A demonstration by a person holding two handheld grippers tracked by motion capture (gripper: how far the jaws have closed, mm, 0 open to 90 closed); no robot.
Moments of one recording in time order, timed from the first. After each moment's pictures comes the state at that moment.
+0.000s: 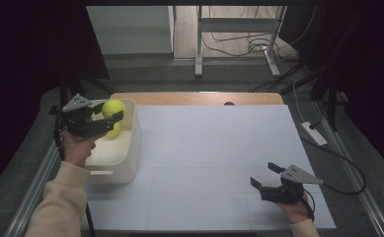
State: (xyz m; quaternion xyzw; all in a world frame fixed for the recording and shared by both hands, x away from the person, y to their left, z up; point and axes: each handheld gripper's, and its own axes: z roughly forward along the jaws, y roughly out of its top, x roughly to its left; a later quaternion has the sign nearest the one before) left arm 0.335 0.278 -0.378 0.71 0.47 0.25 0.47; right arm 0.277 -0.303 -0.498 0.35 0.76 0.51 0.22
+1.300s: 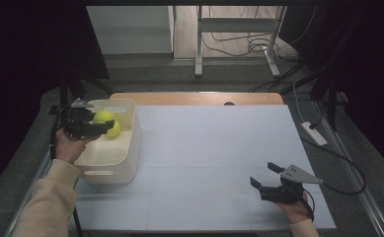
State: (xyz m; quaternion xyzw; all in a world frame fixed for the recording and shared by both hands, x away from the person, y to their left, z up) left arm 0.360 0.304 -0.406 0.75 0.53 0.22 0.33; right arm 0.277 -0.303 -0.499 0.35 0.76 0.51 0.22
